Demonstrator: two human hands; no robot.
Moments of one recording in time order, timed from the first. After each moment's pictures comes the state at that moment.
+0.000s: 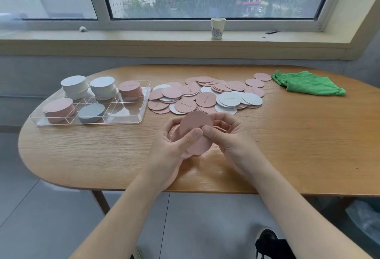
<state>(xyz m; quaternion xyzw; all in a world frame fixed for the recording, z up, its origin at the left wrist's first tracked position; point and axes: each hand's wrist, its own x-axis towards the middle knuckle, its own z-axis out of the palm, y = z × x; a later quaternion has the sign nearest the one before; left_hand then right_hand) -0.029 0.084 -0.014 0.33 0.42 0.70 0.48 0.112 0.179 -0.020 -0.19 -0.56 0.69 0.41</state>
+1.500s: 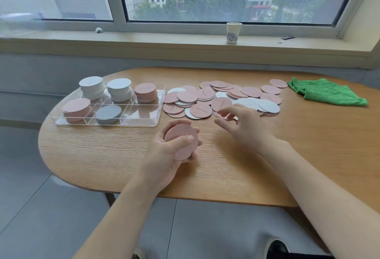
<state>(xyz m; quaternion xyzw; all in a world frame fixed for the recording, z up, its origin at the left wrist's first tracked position) -0.072 0.071 -0.004 0.27 0.43 0.69 0.51 0.088 0.247 -0.011 -0.33 -0.87 0.20 0.30</state>
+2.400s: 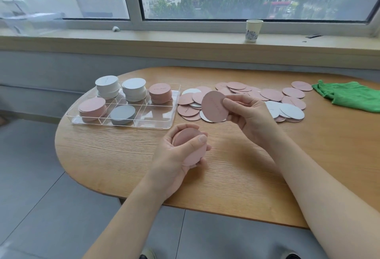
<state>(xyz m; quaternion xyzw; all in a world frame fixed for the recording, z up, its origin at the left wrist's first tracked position) -0.085 0.070 -0.005 0.25 0.44 0.71 0.49 0.040 0.256 0.006 -0.21 -0.55 0.72 0.38</state>
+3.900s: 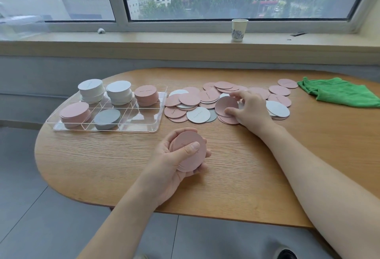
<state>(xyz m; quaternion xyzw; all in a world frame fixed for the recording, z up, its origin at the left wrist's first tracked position) -0.072 0.078 -0.006 0.26 0.42 0.67 0.55 0.061 0.330 -0.023 -0.43 -0.82 0.19 0.33</state>
